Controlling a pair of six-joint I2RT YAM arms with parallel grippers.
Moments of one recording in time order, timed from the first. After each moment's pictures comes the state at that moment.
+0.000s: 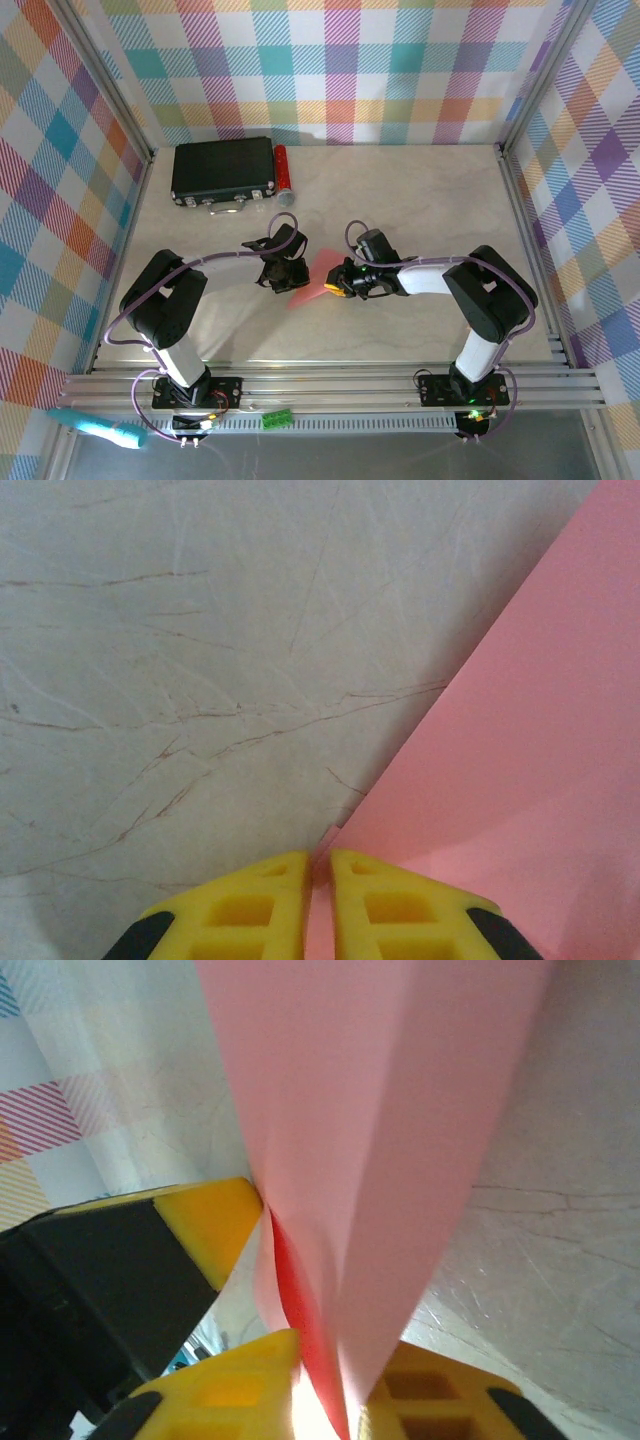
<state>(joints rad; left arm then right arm) -0.62 1.71 0.92 -0.37 0.11 -0.84 0.66 1.72 0.73 0.17 -0.58 1.14</state>
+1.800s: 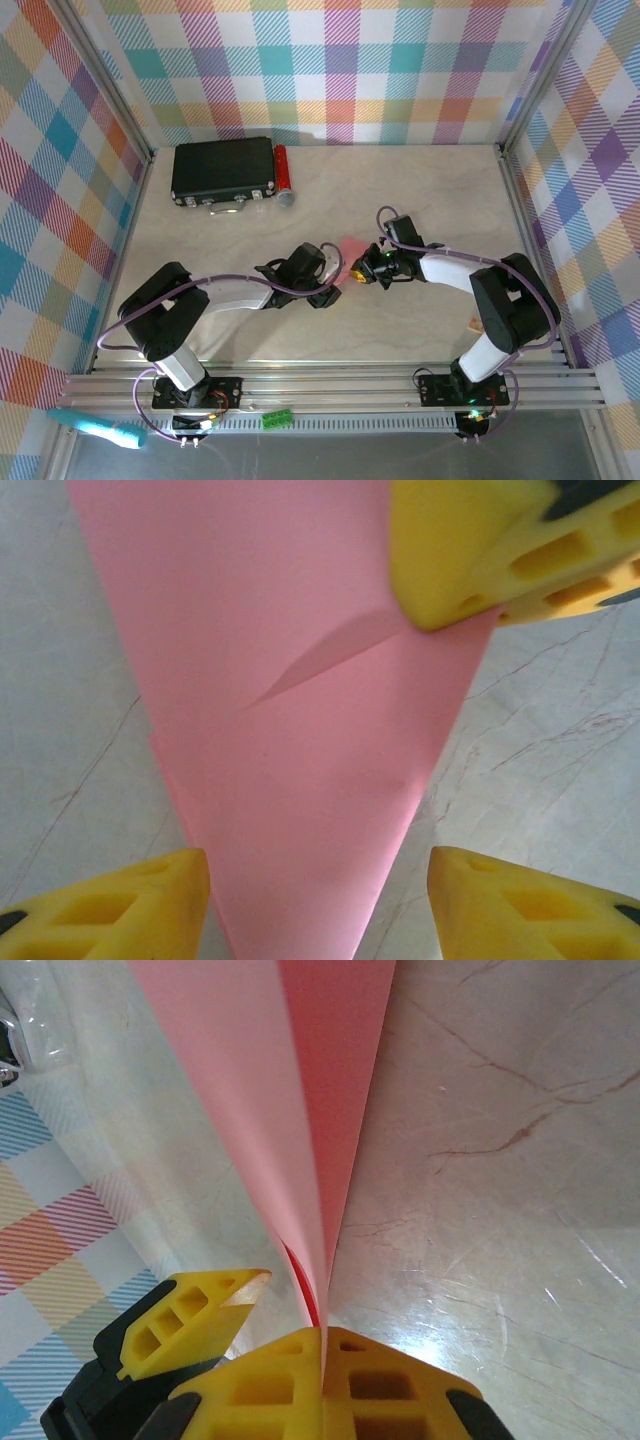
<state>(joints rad) -0.84 1.65 0.80 0.00 0.04 0.00 0.46 1.61 0.77 -0.11 -0.61 1.18</state>
